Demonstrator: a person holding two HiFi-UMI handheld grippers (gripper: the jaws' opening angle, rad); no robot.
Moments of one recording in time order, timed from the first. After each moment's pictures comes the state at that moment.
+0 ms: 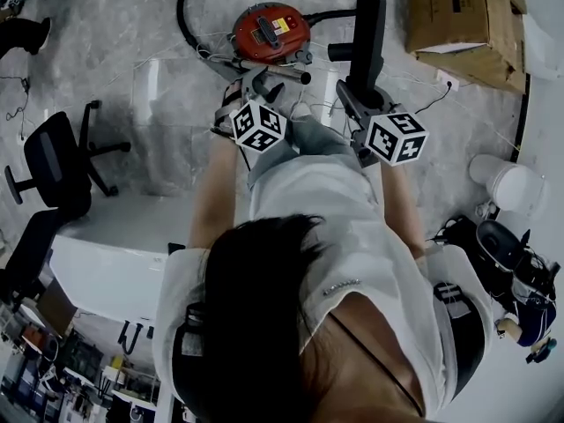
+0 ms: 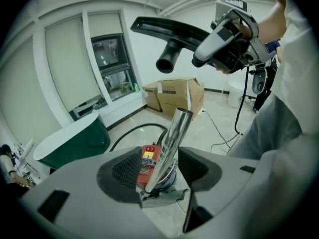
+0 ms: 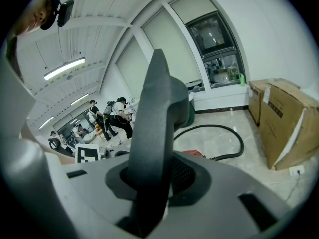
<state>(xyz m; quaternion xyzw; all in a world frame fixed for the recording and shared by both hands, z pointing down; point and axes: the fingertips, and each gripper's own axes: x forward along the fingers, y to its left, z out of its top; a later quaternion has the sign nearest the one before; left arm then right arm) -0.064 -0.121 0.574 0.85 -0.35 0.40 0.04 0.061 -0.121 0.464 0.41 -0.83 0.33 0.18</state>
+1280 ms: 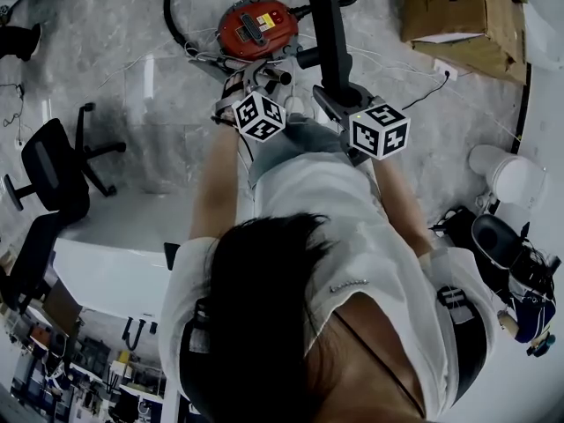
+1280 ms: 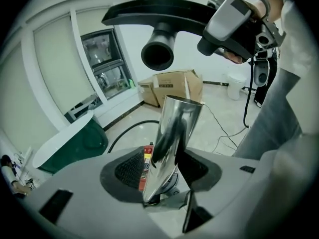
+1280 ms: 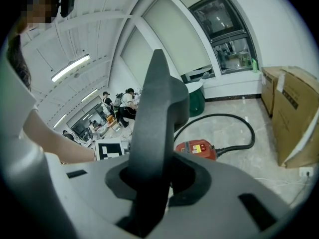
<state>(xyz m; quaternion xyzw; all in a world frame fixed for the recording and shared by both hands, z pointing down) -0.014 -0.149 0.618 0.84 -0.33 0.43 0.03 0.065 -0.118 0.497 0.33 -0.84 0.37 0.21</state>
